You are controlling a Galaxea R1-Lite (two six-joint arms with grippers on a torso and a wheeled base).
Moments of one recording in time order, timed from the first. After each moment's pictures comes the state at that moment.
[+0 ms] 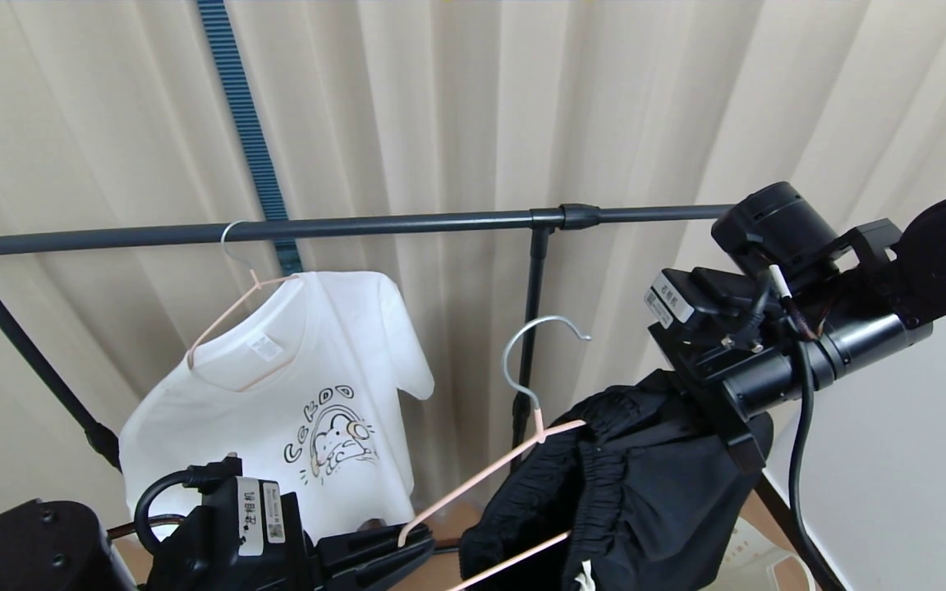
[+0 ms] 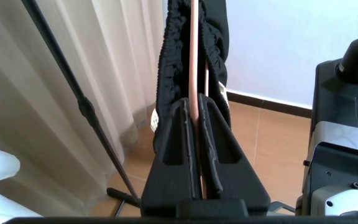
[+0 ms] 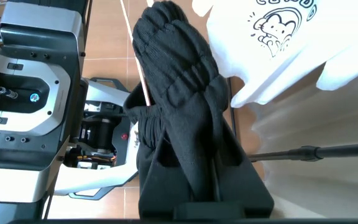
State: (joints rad) left arm -0.72 1.69 0.00 -1.57 -0.38 0.16; right arm 0.45 1.78 -1.40 0.67 0.80 -0.94
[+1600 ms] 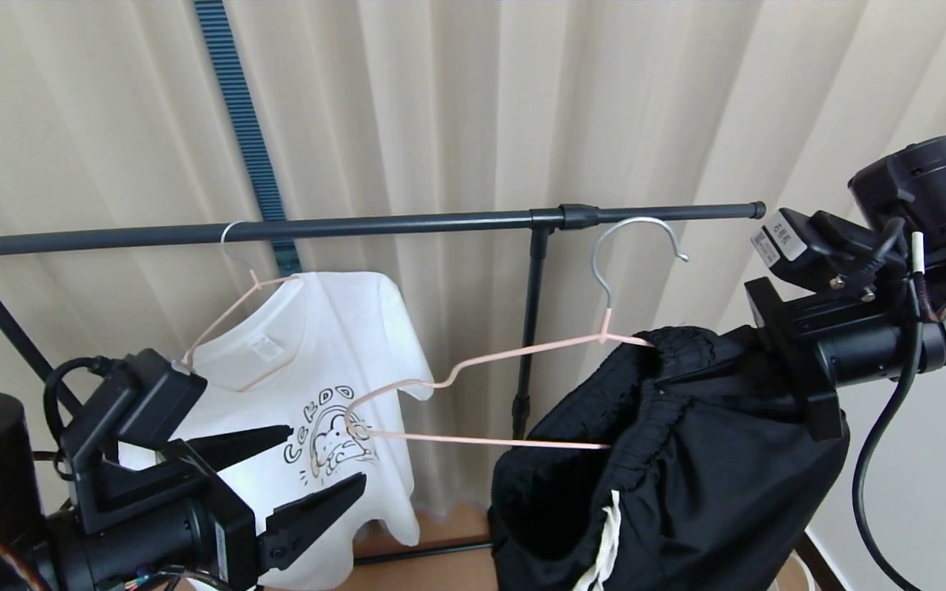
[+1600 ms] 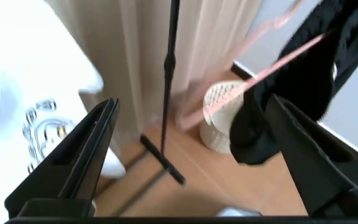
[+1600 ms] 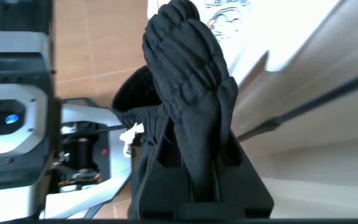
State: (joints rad) left arm -0.54 1.27 -0.34 -0.59 -0.13 -0.08; right arm 0.31 1.60 -1.26 0.50 0.76 -0.80
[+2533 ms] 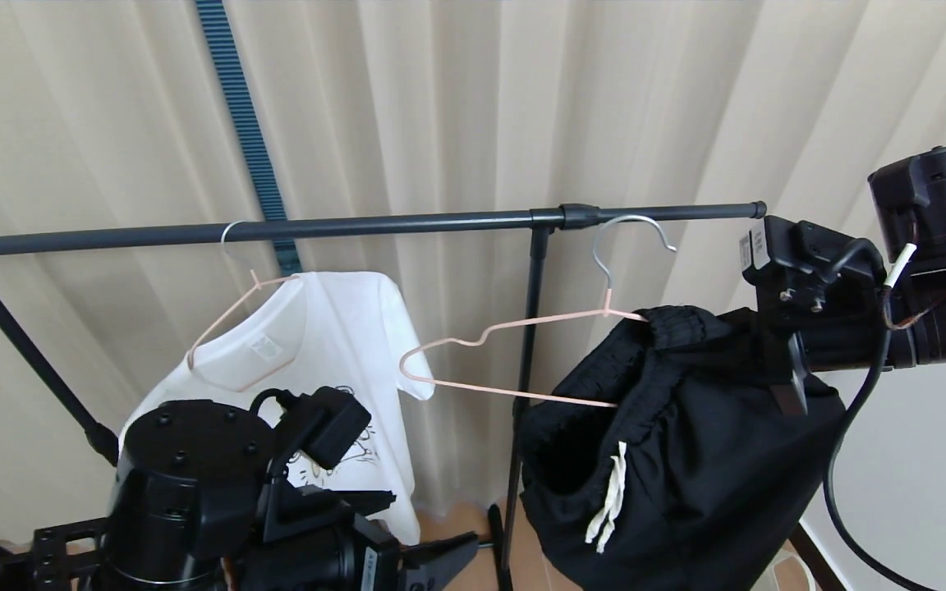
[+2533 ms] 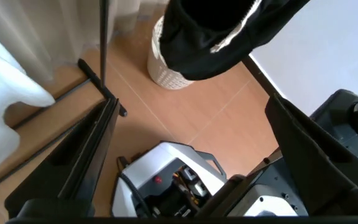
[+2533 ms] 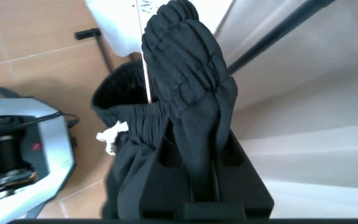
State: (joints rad) left arm -0.80 1.53 -0.48 -0.50 -0.05 -0.34; right arm 0.28 1.58 -1.14 0.23 0.56 -0.78
